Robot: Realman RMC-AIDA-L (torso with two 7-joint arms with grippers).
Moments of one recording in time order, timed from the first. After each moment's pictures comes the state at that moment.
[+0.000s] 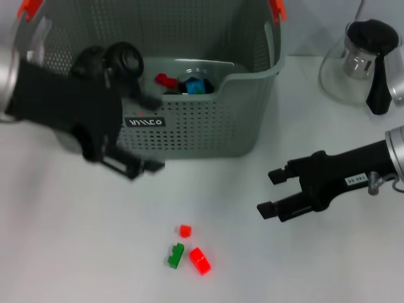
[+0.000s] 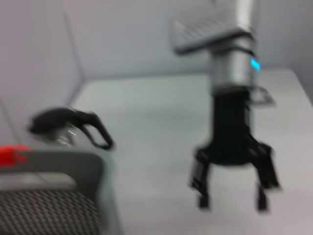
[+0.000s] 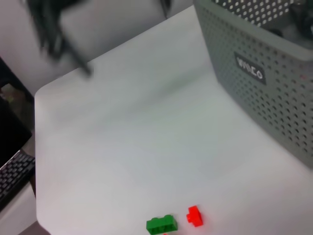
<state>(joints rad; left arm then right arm) -0.58 -2.09 0.84 1.51 2.18 1.97 -1.68 0.60 2.09 -1.06 -1.00 -2.16 -1.63 1.93</state>
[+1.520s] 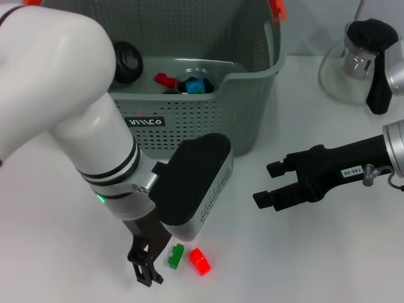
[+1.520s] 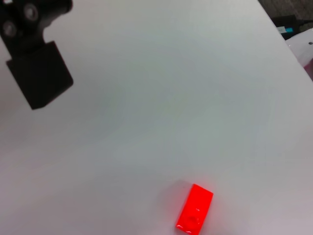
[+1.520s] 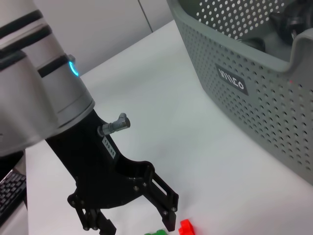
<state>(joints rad) -0.63 -2.17 1.68 1.31 2.63 1.65 -1.65 0.61 2.10 -1.04 -0.98 -2.16 -1.60 1.96</state>
